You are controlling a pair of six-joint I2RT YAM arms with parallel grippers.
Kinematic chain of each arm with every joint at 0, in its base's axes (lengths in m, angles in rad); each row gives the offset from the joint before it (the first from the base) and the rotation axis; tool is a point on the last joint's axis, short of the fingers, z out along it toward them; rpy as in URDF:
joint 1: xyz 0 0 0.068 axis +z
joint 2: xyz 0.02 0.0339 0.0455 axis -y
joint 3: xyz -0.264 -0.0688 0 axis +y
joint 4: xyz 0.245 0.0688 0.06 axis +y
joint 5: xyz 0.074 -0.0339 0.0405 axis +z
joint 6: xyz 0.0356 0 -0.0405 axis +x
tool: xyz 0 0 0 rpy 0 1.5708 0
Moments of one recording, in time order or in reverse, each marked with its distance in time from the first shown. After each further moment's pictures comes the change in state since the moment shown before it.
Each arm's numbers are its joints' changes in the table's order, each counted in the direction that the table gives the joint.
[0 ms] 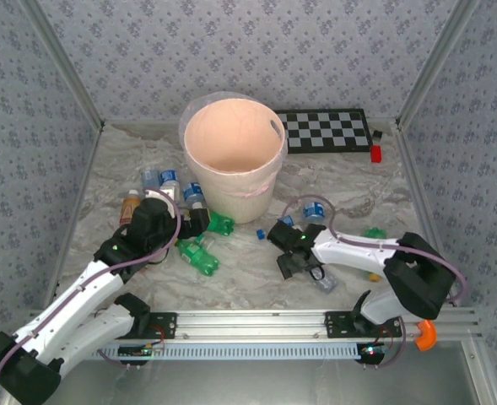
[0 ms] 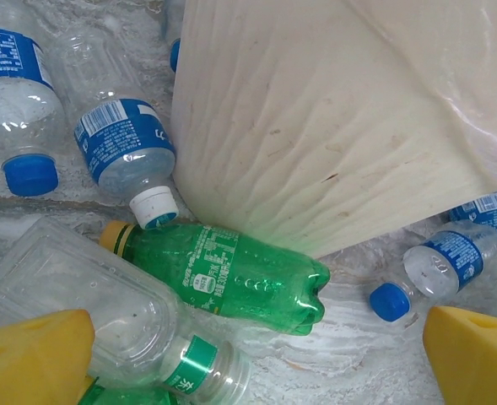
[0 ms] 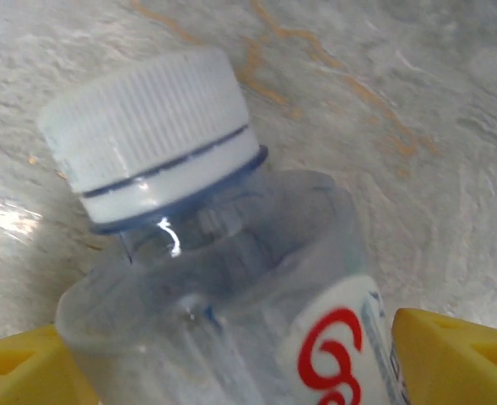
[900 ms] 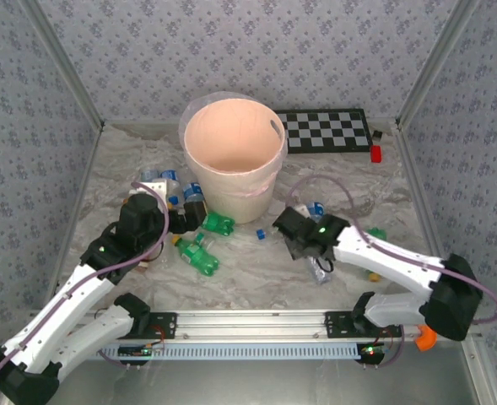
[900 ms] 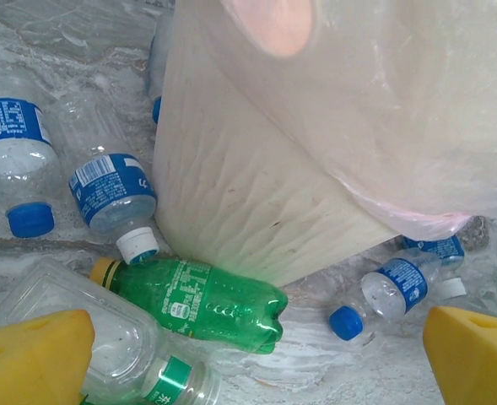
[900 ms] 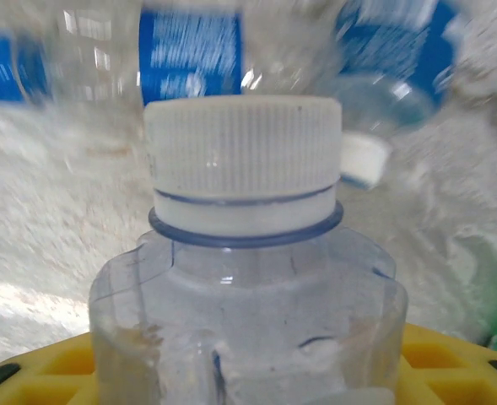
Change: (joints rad) left arm -0.006 0.046 -0.116 0.070 0.004 0.001; right arm -0.033 0.256 -0.177 0.189 -0.136 -0.050
